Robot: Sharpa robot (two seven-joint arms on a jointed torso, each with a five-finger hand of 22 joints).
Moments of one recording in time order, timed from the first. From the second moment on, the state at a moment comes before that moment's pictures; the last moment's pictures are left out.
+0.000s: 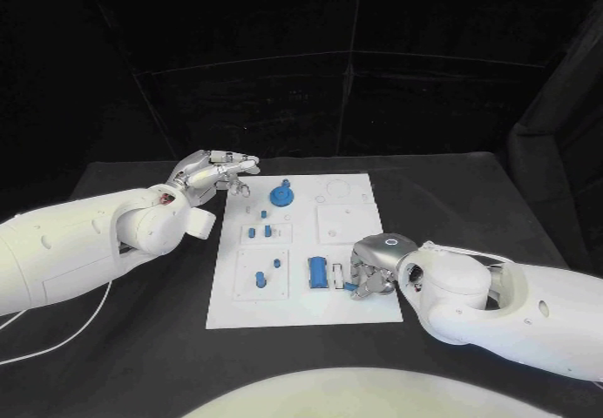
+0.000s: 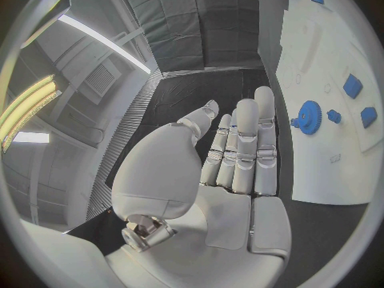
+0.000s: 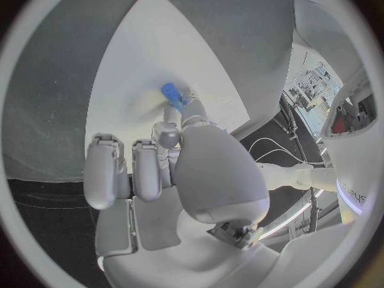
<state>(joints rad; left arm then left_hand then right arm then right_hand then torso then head) 1.23 -0.82 -0.17 1.34 0.01 -0.09 0.39 1.26 -0.03 0.34 -0.08 0.05 0.96 0.20 0.16 0.07 0.99 0.12 0.36 0.08 1.20 0.04 1.03 0.43 0.18 1.13 0.13 0.64 0.64 0.96 -0.92 -0.04 1.89 -1.77 -0.07 -0.61 1.42 0.01 -0.22 0.09 0.29 1.09 0.08 0.22 0.24 1.36 0.00 0.98 1.10 1.46 -0.06 1.44 1.31 0.06 1.46 0.04 1.44 1.31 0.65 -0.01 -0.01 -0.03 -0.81</state>
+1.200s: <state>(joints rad) 1.23 -0.82 -0.17 1.34 0.01 -0.09 0.39 1.26 -0.03 0.34 -0.08 0.05 0.96 0.20 0.16 0.07 0.98 0.13 0.37 0.07 1.20 0.04 1.03 0.43 0.18 1.13 0.13 0.64 0.64 0.95 -0.96 -0.04 1.91 -1.77 -0.17 -0.63 1.26 -0.13 0.43 0.07 0.27 1.16 0.08 0.13 0.19 1.40 -0.01 1.06 1.18 1.46 -0.07 1.46 1.31 0.06 1.47 0.04 1.45 1.31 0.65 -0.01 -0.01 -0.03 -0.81</state>
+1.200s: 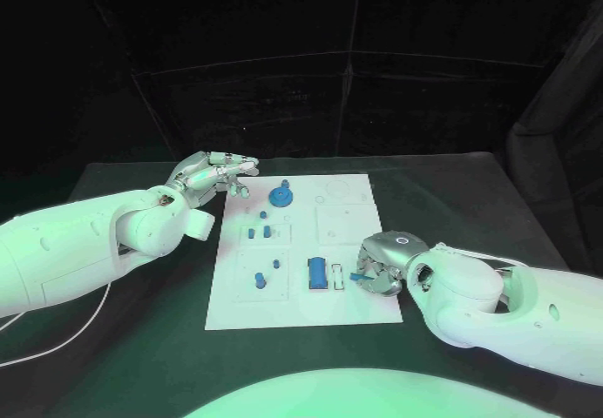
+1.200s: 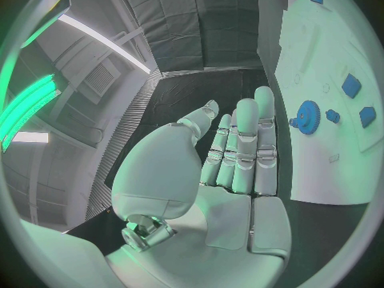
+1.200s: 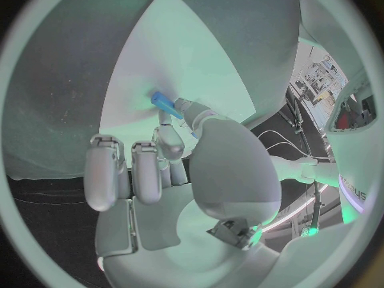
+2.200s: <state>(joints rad) 1.23 -0.82 -0.17 1.35 0.01 -0.09 0.38 1.26 -0.03 0.34 -0.08 0.05 0.96 0.20 0.16 0.07 0.98 0.13 0.37 0.07 1.20 0.04 1.03 0.43 0.18 1.13 0.14 0.64 0.64 0.95 -0.91 -0.05 1.88 -1.46 -0.41 -0.66 1.14 -0.16 0.39 0.14 0.40 1.20 0.06 0.13 0.21 1.44 -0.02 1.14 1.26 1.47 -0.08 1.49 1.31 0.05 1.47 0.03 1.48 1.31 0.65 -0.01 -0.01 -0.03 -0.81</state>
